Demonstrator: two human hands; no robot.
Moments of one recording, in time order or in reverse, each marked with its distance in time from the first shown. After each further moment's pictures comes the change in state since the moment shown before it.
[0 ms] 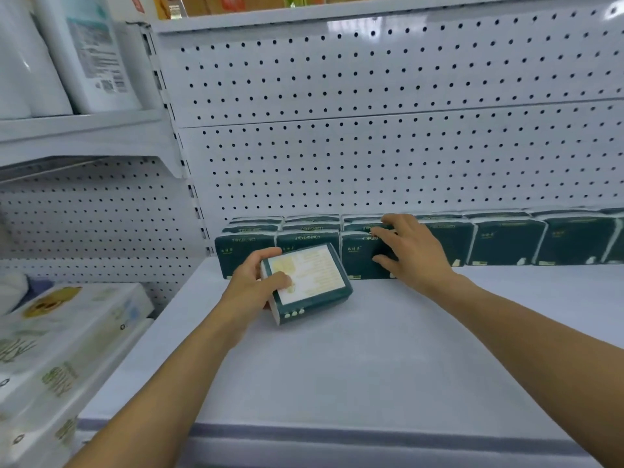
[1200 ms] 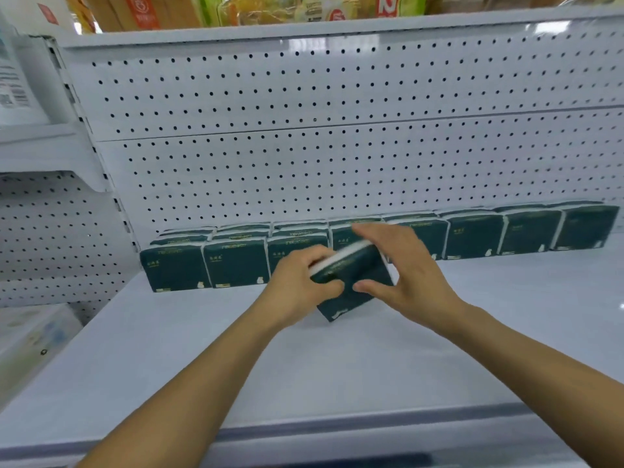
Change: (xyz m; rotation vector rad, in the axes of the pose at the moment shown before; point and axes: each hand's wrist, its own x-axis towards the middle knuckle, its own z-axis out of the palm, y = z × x) left_hand -0.024 0.049 0.157 0.446 -0.230 0.395; right_hand -0.091 0.031 -0.108 0.439 0.112 -0.002
